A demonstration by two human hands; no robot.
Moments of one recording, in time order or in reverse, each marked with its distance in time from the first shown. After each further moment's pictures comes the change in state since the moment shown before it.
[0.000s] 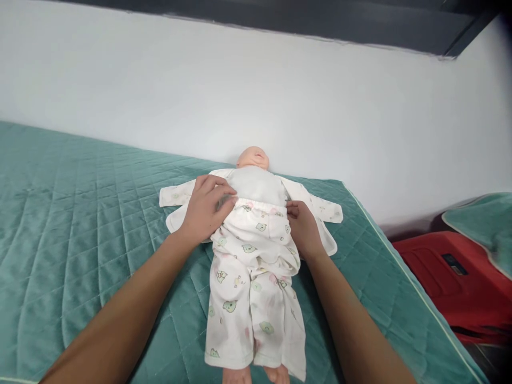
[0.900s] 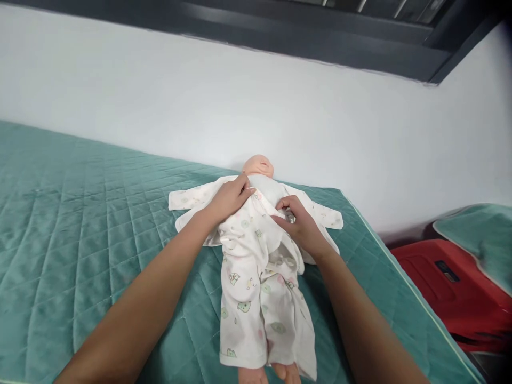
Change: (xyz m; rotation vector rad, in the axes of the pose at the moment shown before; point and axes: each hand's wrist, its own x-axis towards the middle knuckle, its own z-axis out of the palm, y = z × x) left_hand 0.047 -0.013 0.020 -0.222 -0.315 -0.236; right_hand 0.003 -0.047 0.000 -0.250 -0.263 -0.545
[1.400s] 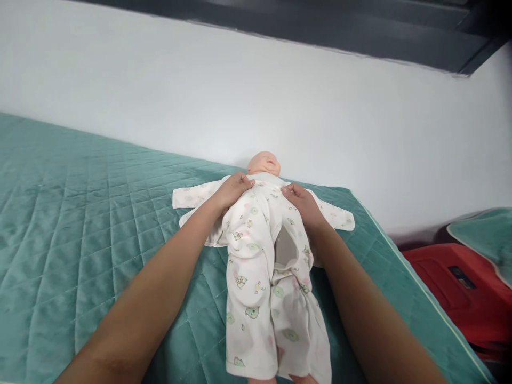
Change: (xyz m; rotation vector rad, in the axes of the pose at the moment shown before) left_hand 0.021 -0.031 0.009 -0.468 0.026 -0.320; right_hand 0.049 0.049 0.014 0.256 0.053 0.391
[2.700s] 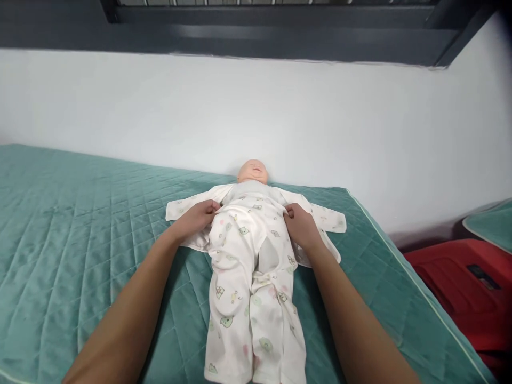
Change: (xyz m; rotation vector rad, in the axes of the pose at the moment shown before) left_hand -0.067 0.022 -0.032 0.228 -0.147 -0.186; right_hand -0.034 0.016 -0.022 -0.505 0.109 0.143
